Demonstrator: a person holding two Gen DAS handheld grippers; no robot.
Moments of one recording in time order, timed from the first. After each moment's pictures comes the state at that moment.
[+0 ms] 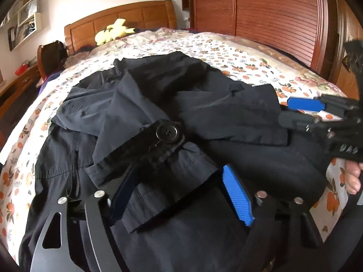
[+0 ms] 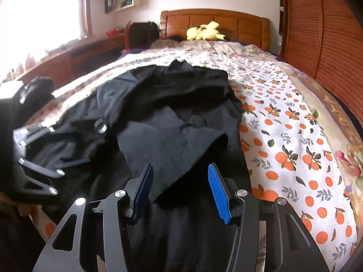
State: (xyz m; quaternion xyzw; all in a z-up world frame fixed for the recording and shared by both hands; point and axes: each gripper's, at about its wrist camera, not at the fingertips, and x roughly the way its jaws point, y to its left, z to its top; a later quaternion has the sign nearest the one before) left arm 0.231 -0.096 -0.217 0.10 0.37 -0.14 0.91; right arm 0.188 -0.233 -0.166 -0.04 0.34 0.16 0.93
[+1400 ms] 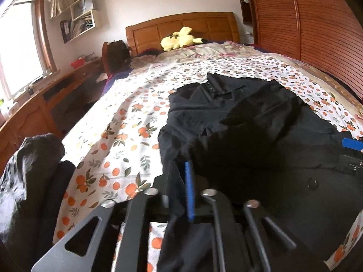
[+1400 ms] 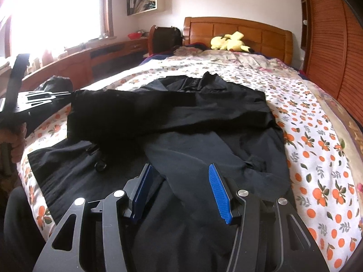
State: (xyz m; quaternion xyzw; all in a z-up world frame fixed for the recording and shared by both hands) left arm 0.253 0.089 -0.141 0.08 0.33 0.03 0.94; right arm 0.213 -0.154 -0.158 -0.06 0.32 0.22 0.92
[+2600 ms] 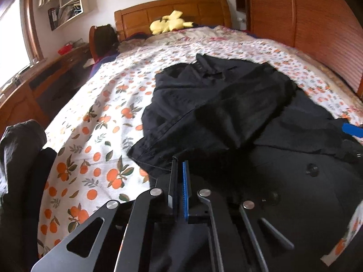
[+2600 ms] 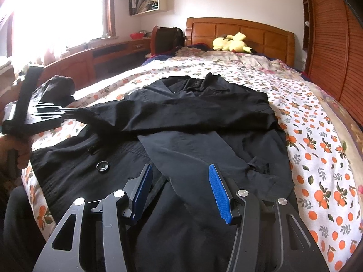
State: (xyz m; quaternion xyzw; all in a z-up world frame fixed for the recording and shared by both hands) left arm 0.269 0.079 -0.167 0.07 0.37 -0.01 0.93; right arm 0.209 -0.156 -0.156 -0.06 0.31 0.22 0.92
